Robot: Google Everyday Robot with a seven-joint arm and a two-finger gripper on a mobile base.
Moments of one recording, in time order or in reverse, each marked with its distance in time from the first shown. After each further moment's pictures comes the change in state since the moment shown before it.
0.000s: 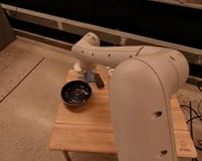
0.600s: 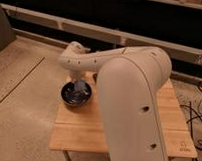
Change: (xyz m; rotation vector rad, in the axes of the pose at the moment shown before) arm 0.042 0.053 0.029 0.012 0.069 -0.065
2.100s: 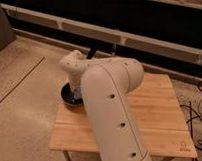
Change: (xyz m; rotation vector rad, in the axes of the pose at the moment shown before) arm 0.010 0.014 0.090 -0.058 0.216 -0.023
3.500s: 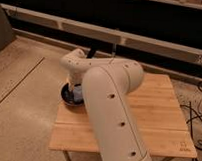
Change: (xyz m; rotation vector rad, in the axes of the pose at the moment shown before) arm -0.010 0.001 -0.017 -0.046 -0.033 0.012
